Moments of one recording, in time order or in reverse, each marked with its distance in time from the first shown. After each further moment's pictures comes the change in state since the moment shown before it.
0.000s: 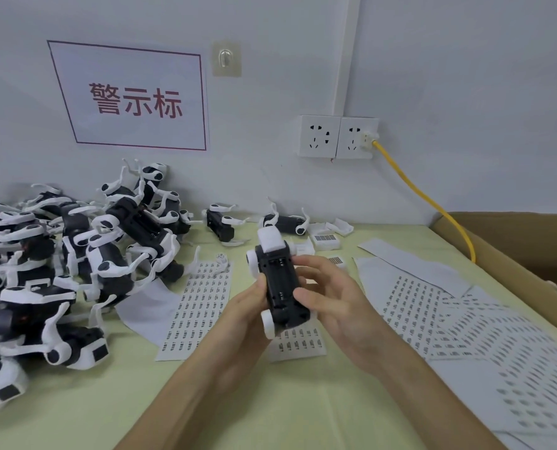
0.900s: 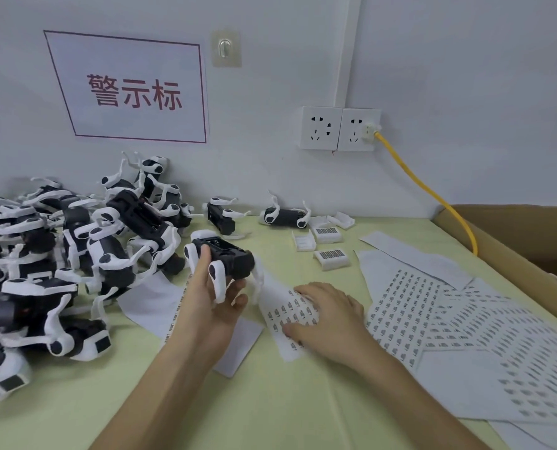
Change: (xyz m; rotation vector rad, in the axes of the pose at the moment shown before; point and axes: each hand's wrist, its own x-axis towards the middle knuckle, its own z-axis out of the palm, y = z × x) left_hand 0.005 0.014 -0.026 -0.360 0.545 0.047; right_hand 0.005 0.041 -0.001 -1.197 0.133 0.215
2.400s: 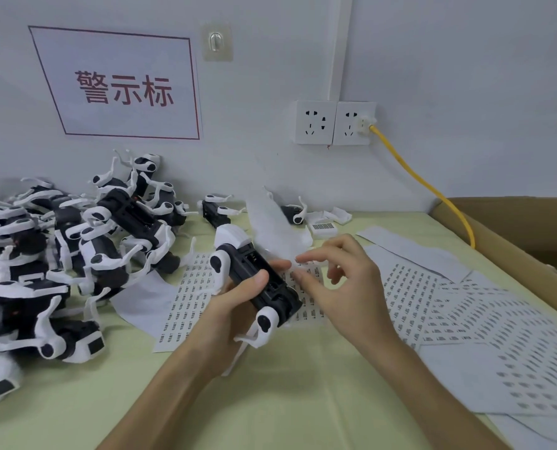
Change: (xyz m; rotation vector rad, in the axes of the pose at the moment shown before) left_hand -0.029 -0.005 0.015 0.286 -0.414 -0.066; right_hand -0.008 -0.011 -0.033 0.446 0.560 -0.415
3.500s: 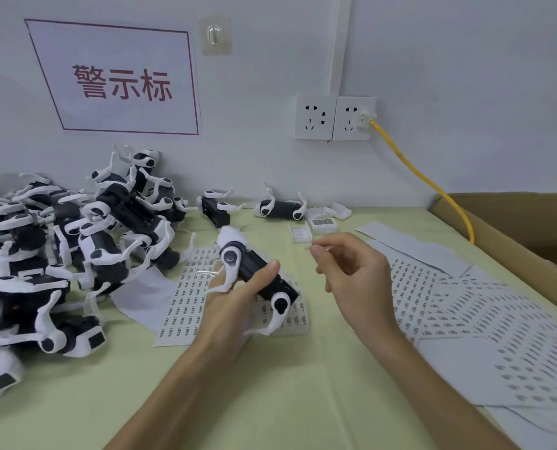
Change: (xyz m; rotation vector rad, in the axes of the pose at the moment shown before) left_hand 0.006 -0.012 0.004 0.030 0.318 0.024; right_hand 0.001 0.007 0.000 0.218 0.108 0.181
